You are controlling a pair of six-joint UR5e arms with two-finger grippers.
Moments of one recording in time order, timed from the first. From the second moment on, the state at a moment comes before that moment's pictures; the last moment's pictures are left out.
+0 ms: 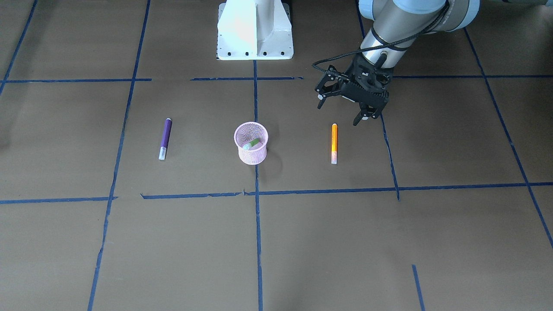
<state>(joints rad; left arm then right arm) -0.77 -2.05 -1.93 -1.72 -2.07 -0.75 1.33 -1.57 1.19 -1.06 2.29 0.01</state>
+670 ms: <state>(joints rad) -0.78 -2.02 -1.95 -1.71 -2.07 -0.74 1.34 -1.59 1.30 -0.96 2.30 0.02</state>
